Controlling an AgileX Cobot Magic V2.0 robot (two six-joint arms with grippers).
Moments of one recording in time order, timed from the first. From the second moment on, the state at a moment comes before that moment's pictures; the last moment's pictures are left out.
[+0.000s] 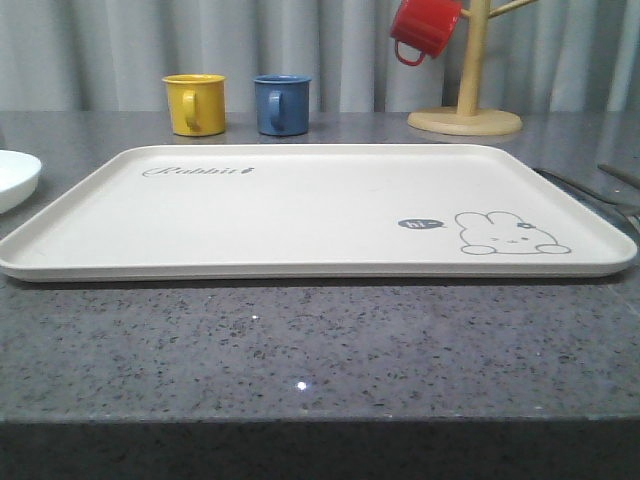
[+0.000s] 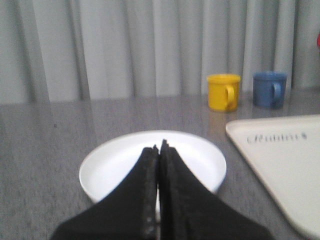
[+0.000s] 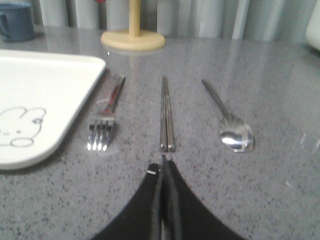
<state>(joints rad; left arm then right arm) -0.03 0.00 0.00 -0.12 -0.05 0.20 0.00 -0.01 0.03 -0.06 0.15 0.07</state>
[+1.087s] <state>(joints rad) -0.03 0.38 -0.49 -0.07 0.22 0.20 0.00 0.28 -0.53 -0.06 0.44 0.07</state>
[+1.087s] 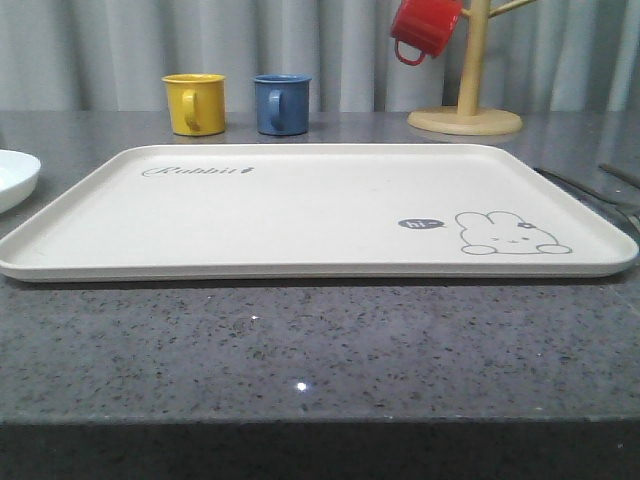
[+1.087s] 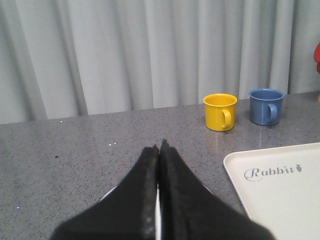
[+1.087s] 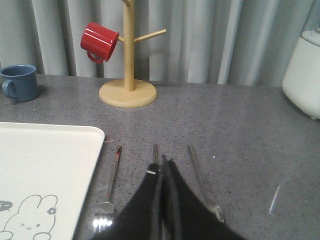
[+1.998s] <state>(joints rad) -0.03 0.39 -0.48 -0.08 0.21 0.20 0.00 0.28 -0.53 -0.05 0.44 0.07</state>
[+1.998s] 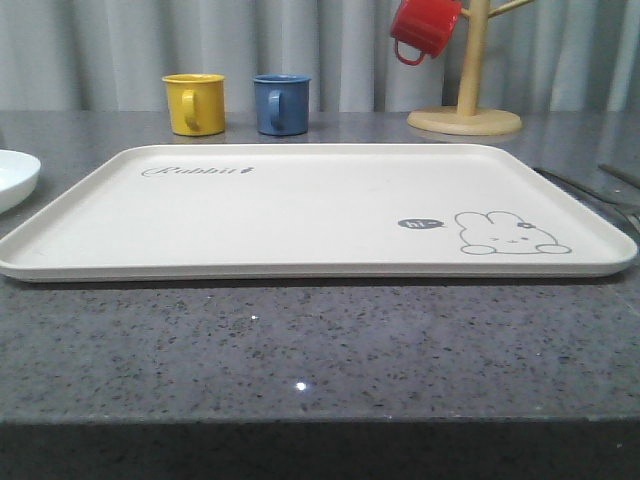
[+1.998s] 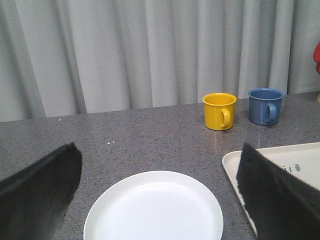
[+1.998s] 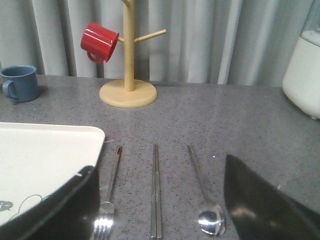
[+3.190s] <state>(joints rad) -0.18 1.45 -1.11 -0.02 0.97 0.31 0.00 0.28 -0.53 -0.05 0.44 0.07</state>
